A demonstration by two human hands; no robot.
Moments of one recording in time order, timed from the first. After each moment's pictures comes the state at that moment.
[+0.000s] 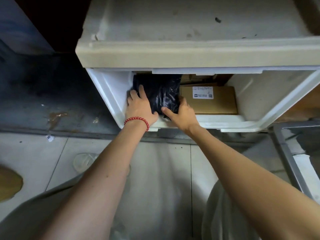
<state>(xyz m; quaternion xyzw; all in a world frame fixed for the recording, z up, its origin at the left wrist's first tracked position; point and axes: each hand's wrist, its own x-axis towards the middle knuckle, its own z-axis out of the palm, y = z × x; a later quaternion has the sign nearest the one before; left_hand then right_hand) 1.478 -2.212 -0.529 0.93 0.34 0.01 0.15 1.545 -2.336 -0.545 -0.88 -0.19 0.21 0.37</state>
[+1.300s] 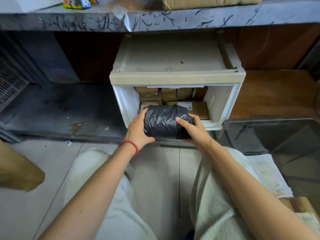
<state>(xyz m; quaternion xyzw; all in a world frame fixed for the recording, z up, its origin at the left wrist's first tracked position) 1.340 -2.313 -0.433 0.90 0.23 0.13 0.34 1.465 -2.475 -0.462 -0.66 -0.07 0.31 0.68</state>
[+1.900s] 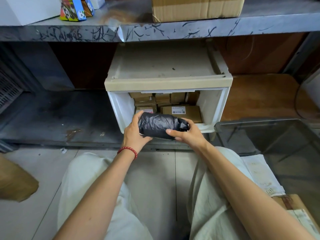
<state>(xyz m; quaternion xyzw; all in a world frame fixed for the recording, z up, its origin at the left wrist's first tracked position) 1.343 -2.325 -0.436 0.87 0.22 0.22 0.37 1.458 -2.491 -0.452 -0.69 -0.13 0.29 0.65</state>
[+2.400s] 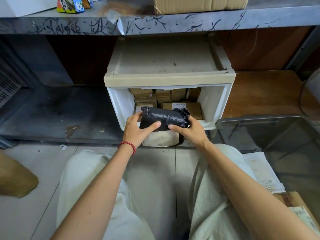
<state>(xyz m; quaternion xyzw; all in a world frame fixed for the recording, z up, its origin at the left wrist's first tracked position) 1.349 -2.320 -0.437 0.82 0.29 0.17 0.47 1.462 -2.490 -0.453 -0.77 -0.19 0.20 0.58</state>
